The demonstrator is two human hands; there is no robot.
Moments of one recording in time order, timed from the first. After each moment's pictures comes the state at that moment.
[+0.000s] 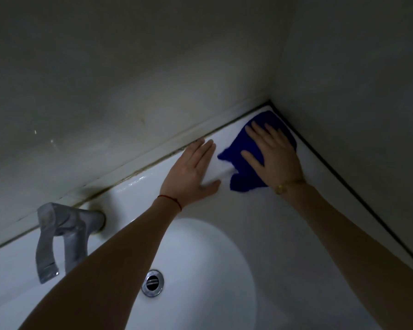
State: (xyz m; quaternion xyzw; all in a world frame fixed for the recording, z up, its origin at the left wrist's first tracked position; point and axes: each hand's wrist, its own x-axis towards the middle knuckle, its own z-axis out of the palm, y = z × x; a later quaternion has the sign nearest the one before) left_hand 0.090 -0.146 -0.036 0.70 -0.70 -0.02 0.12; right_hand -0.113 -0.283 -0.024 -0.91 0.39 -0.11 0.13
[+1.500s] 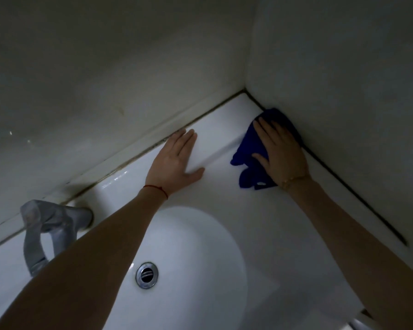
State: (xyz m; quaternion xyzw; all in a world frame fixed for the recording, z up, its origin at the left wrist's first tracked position) left_hand 0.090 -0.144 -0.035 0.68 -0.71 0.02 0.16; right_hand -0.171 -0.263 -0.013 -0.89 0.43 -0.04 0.11
